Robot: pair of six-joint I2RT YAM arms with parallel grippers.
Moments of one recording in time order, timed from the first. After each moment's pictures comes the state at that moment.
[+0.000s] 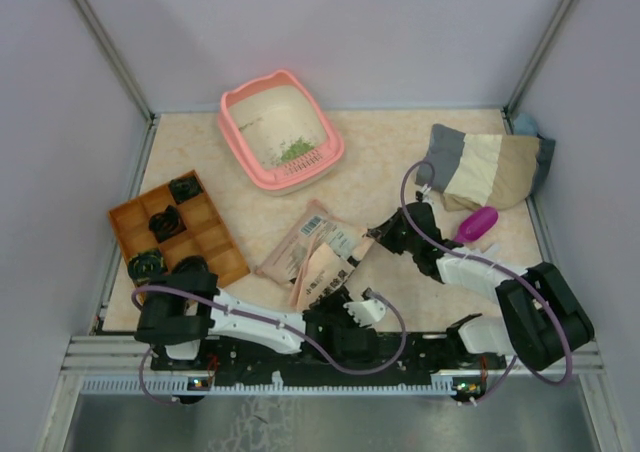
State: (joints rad) left arm -1.62 1.72 0.93 -0.33 -0.84 -0.37; right arm 0.46 1.28 0.44 0.22 -0.03 1.03
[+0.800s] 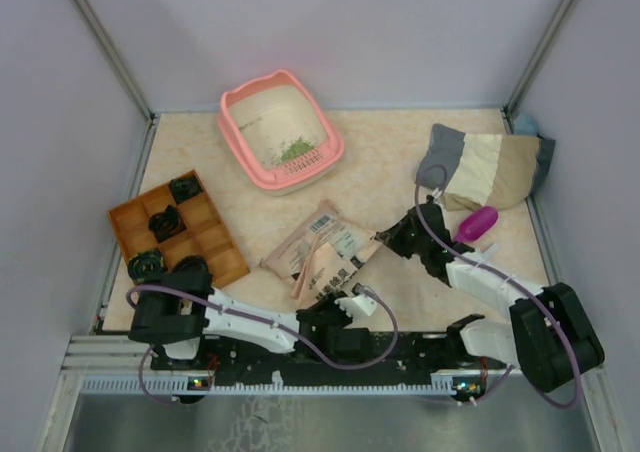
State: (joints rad) left arm -1.63 1.75 0.89 -0.33 -1.01 -0.48; right arm 0.42 1.18 0.42 0.10 -0.03 1.05
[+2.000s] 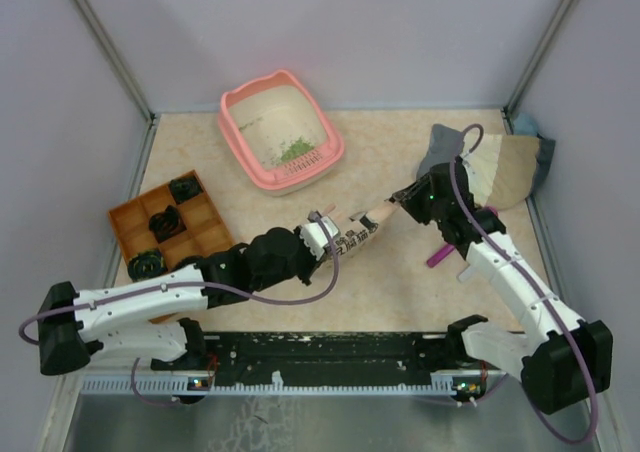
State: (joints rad) left arm -1.19 1.11 0.80 -0.13 -0.25 -0.04; right arm 0.35 1.06 0.88 -0.47 0.10 1.13
